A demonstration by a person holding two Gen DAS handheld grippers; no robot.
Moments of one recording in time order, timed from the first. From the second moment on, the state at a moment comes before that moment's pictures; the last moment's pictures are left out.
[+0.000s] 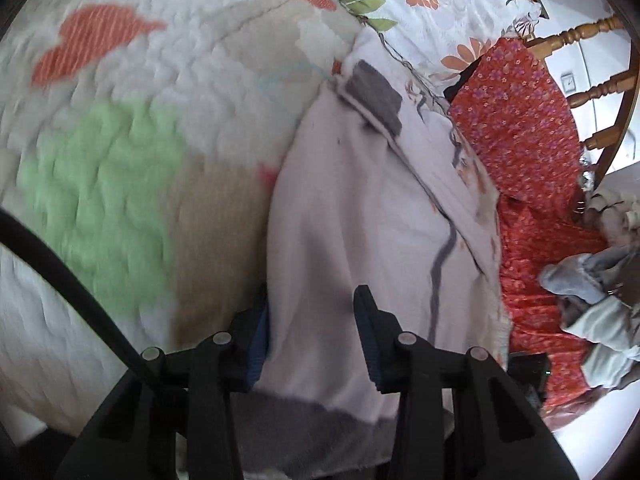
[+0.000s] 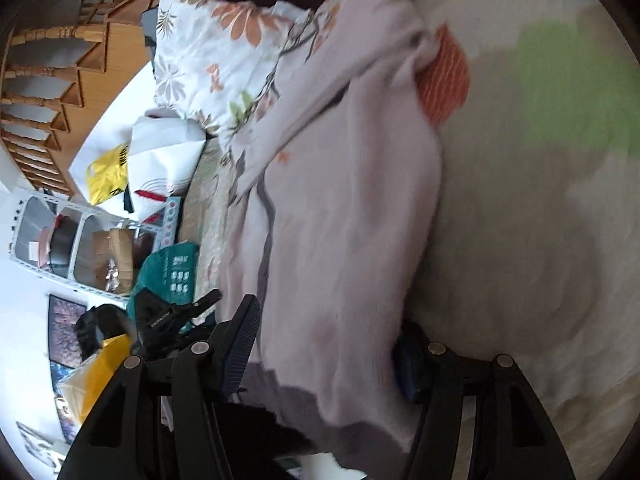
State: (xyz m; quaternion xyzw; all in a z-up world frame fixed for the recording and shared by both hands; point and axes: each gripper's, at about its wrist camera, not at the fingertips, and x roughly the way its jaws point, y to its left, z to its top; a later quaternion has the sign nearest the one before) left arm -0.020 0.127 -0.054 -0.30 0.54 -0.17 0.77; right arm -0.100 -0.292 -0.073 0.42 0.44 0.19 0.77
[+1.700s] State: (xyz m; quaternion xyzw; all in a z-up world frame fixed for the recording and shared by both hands) left arm -0.056 0.116 0.035 -0.27 0.47 -0.13 0.83; right arm -0.122 -0.317 0.025 0.37 0.42 0.23 0.80
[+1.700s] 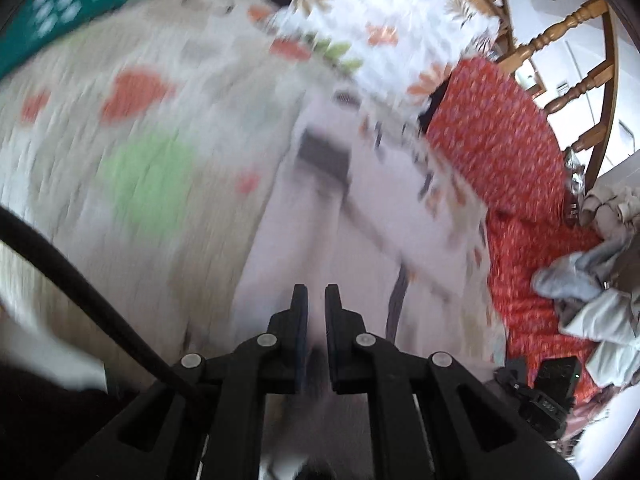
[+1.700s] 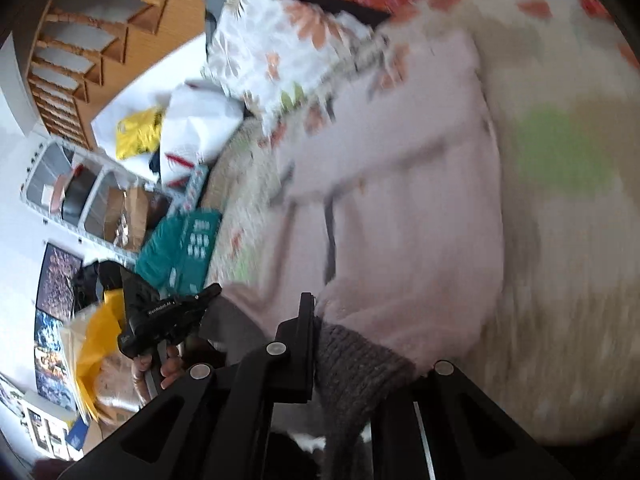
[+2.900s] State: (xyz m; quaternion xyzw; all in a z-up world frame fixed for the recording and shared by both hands) left arm -0.116 0.014 -0.064 -0.22 0.57 -0.21 0.76; right arm -0.014 -0.368 -0.022 0.43 0.42 0.15 0.78
